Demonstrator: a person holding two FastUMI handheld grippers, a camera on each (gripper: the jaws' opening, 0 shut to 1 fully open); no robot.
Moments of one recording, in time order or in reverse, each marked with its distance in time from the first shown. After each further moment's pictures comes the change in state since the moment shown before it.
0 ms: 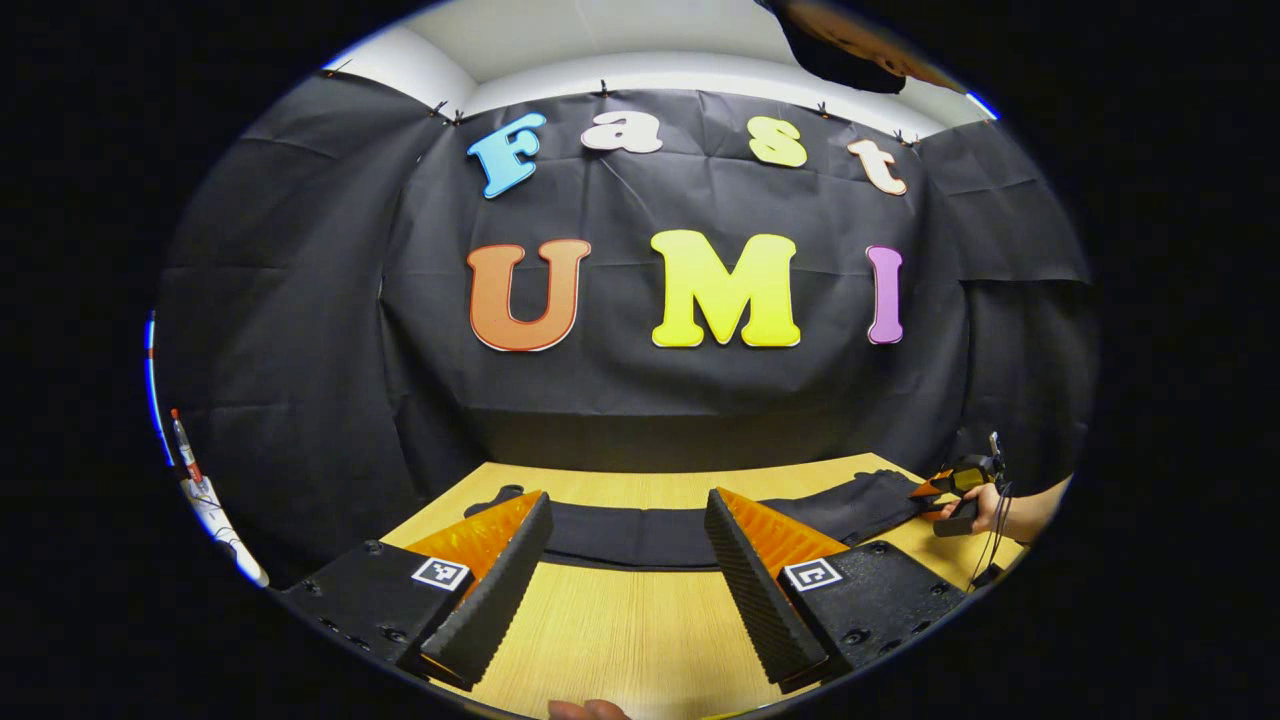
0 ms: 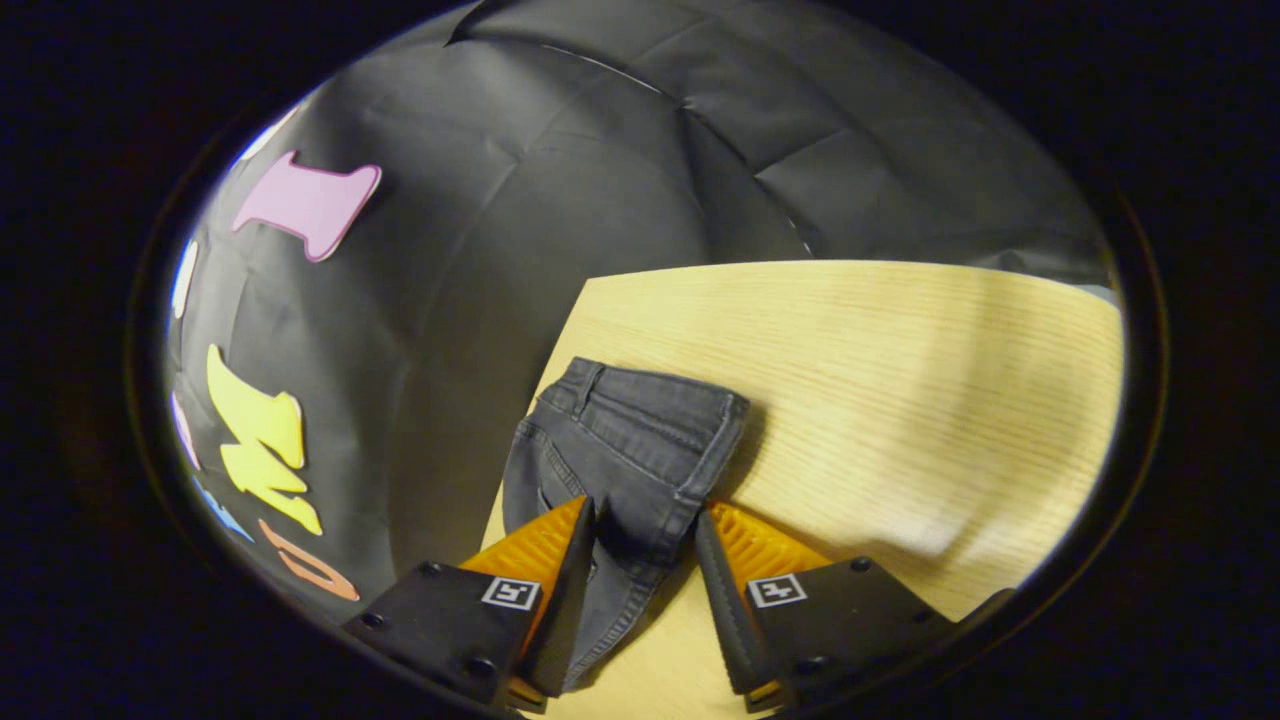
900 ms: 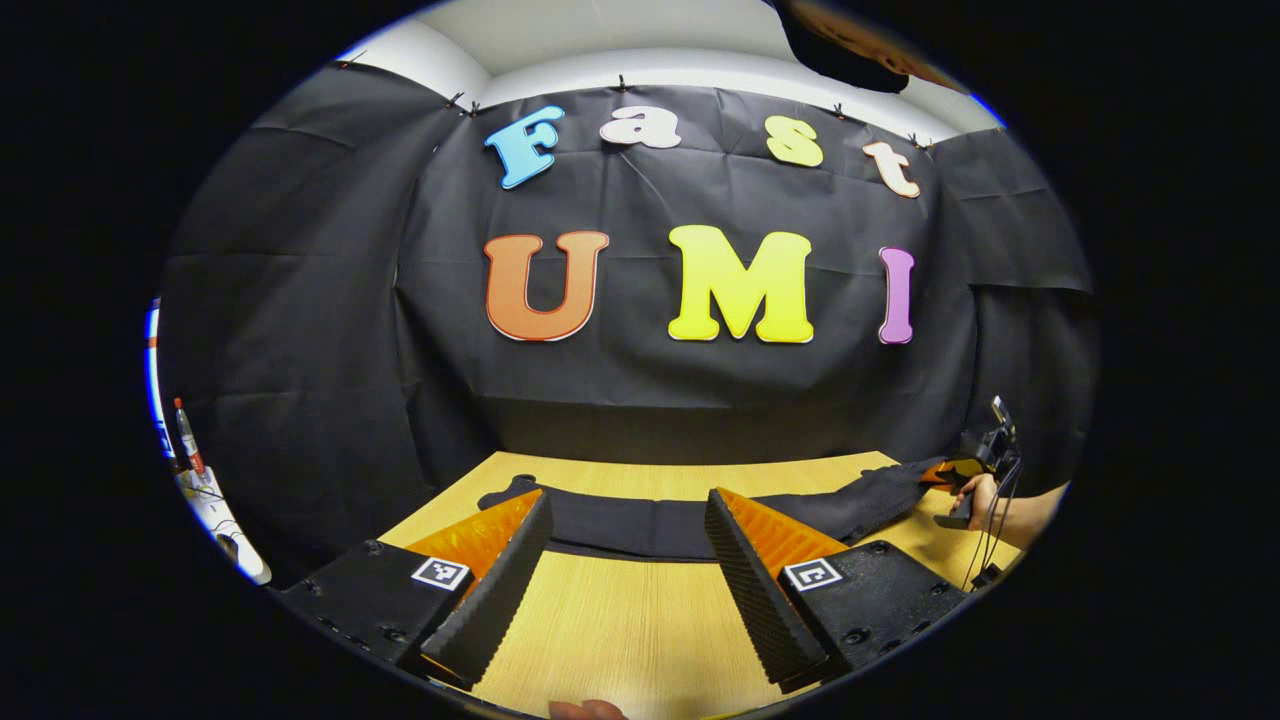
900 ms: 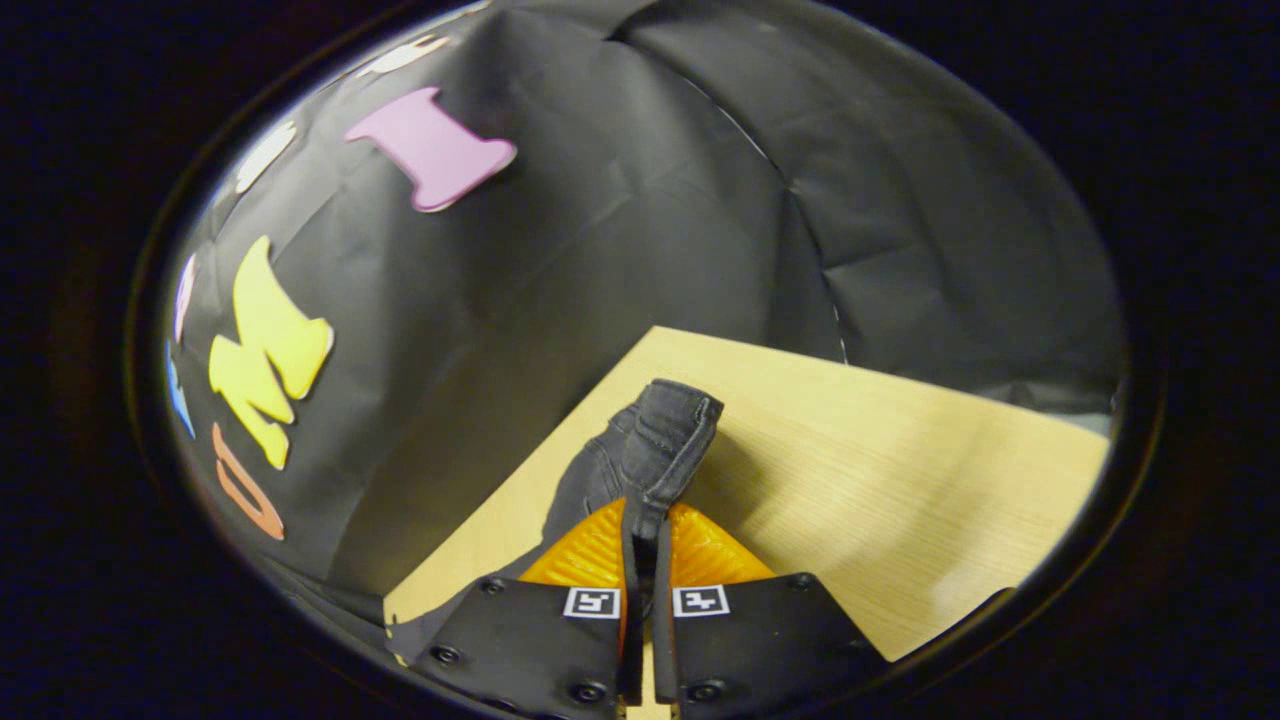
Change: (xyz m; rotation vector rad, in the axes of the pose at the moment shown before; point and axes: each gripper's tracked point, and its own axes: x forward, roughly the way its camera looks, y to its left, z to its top) left arm -0.012 0.026 -0.007 -0.030 0.022 0.023; right arm -0.036 0.080 -0.005 -0.410 -0.208 0.021
